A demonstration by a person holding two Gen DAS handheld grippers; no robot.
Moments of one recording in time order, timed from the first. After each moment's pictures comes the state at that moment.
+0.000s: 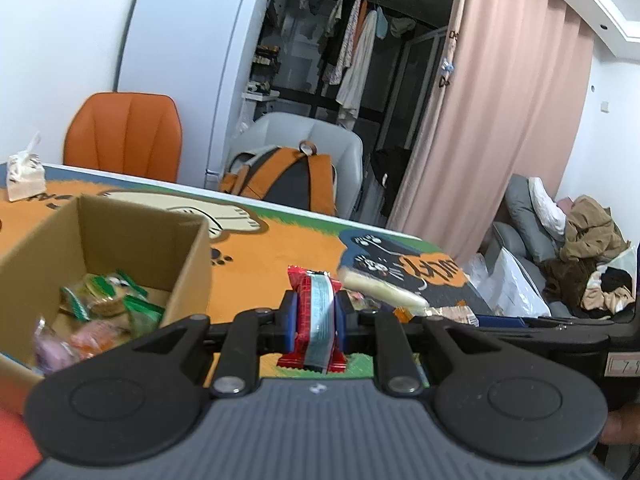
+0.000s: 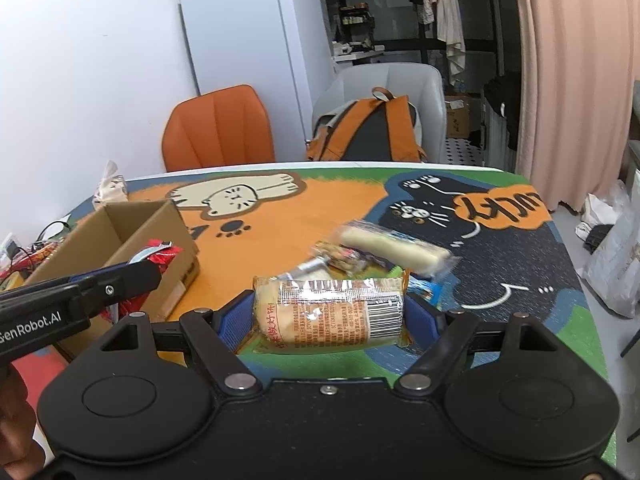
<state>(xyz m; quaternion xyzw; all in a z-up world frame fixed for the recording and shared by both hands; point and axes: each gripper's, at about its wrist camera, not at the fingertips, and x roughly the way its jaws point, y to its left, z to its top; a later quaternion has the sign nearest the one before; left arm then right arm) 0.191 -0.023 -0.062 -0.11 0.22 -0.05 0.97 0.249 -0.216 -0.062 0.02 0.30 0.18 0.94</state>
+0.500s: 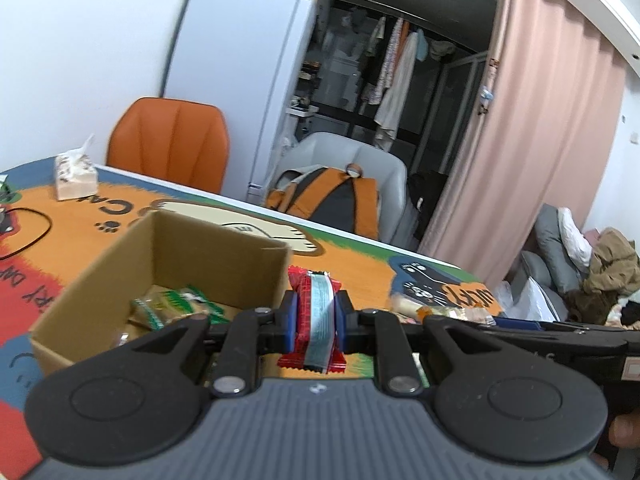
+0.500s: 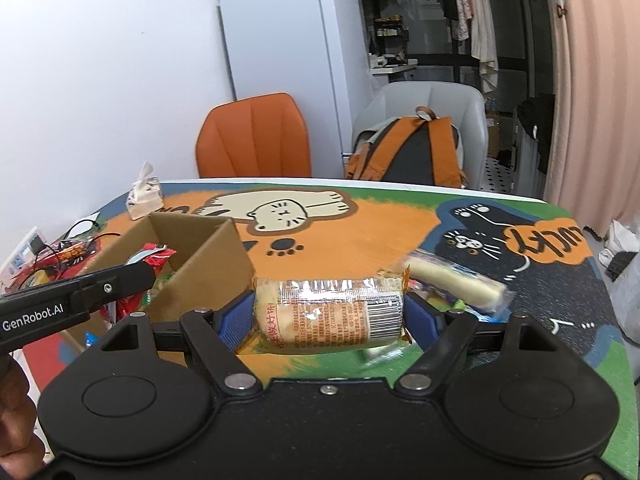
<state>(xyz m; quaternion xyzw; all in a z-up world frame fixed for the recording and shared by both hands) 0.174 0.034 -0.049 -0.14 0.20 0.01 0.97 0.245 -0.169 -0.041 0.00 0.28 0.22 0.93</state>
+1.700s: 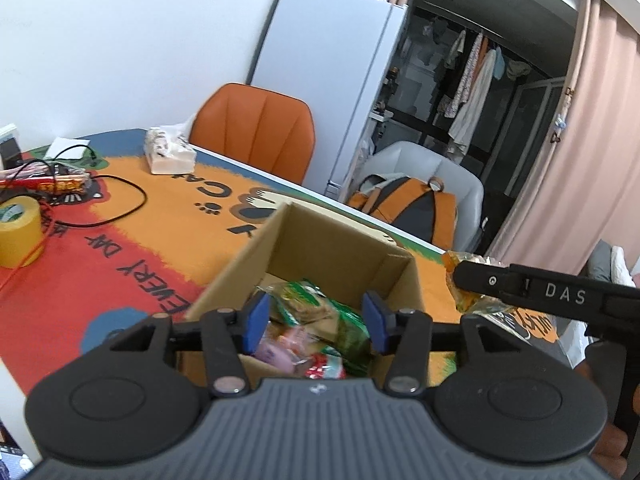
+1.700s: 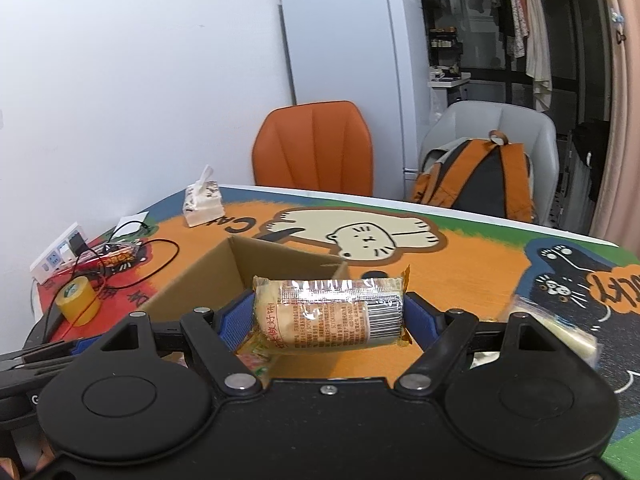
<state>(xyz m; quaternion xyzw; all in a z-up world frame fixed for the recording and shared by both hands) 0.141 0.110 -0.052 -0.19 0.21 0.11 0.95 0.248 -0.076 -0.019 -0.02 0.26 0.29 0.92</state>
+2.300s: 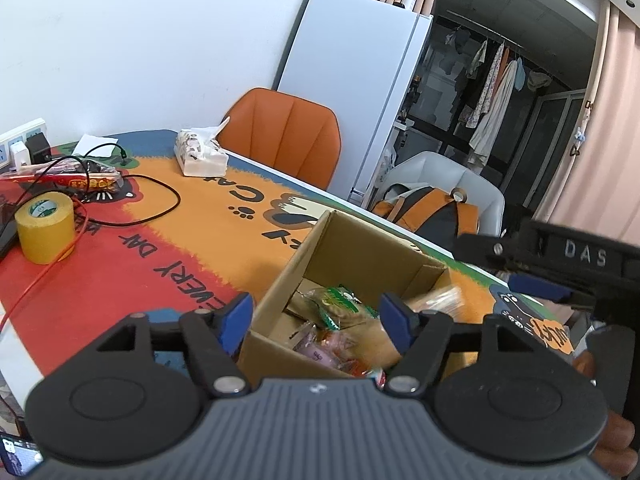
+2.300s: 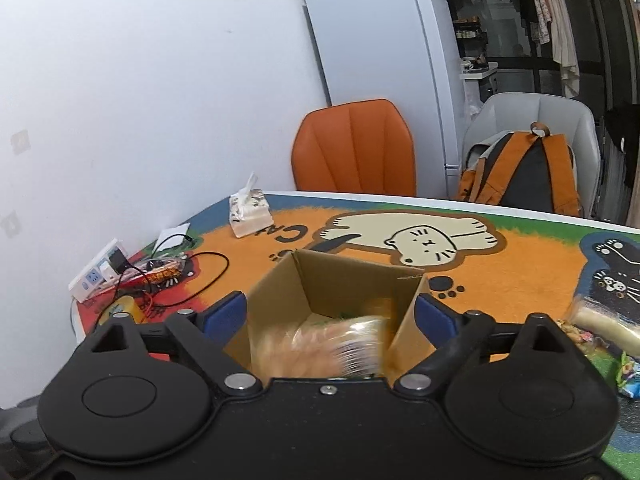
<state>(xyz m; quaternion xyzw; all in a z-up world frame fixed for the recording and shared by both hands) 0.125 0.127 -0.052 -0.19 0.21 0.14 0.95 0.244 -0.043 -0.009 0.02 0.27 0.33 0.90</state>
